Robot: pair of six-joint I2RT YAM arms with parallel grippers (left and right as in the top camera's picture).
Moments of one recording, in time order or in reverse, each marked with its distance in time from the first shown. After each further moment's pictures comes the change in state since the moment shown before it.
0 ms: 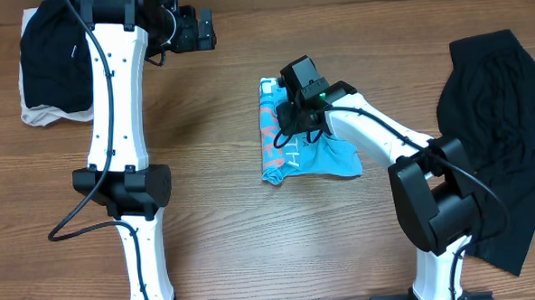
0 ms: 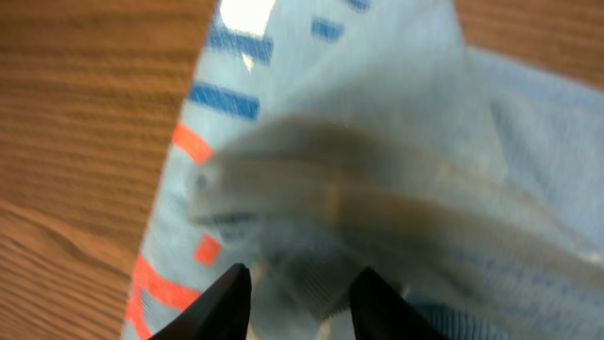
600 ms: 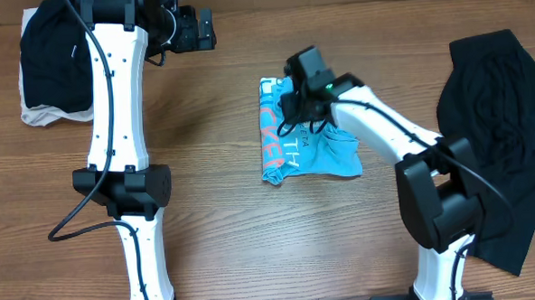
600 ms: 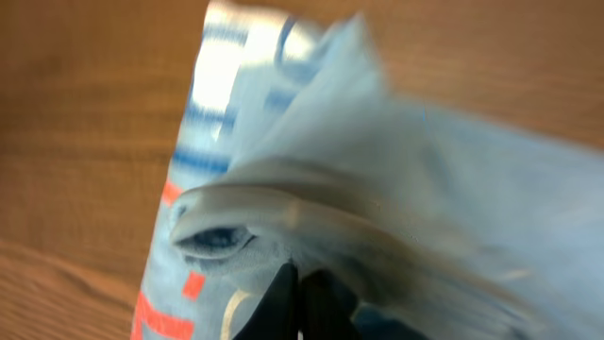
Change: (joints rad) left arm 0.000 0.000 0.000 0.000 -0.002 0.000; right arm -0.057 -0.003 0.076 -0.038 -0.001 0.035
